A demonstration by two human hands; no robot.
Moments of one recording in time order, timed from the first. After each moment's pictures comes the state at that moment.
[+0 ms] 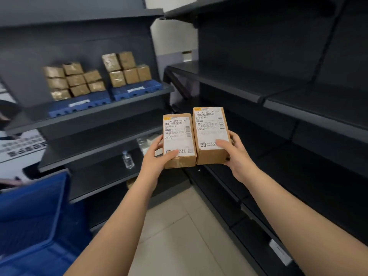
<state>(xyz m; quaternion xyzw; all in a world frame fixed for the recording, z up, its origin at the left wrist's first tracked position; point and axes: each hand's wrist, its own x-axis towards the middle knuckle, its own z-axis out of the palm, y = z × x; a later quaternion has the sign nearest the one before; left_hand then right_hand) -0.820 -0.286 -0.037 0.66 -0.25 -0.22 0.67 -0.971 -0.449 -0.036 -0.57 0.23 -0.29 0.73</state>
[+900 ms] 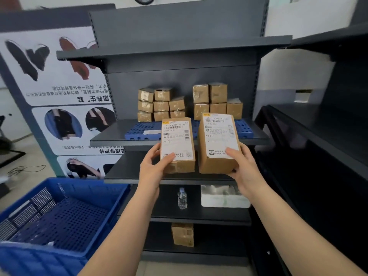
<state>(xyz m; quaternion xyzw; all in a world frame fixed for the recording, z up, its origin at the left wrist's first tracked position) -0.532 -0.313 0.015 0.62 -0.06 0.05 0.78 -0.592 -0.525 0.030 -0.57 0.05 -0.15 0.81</state>
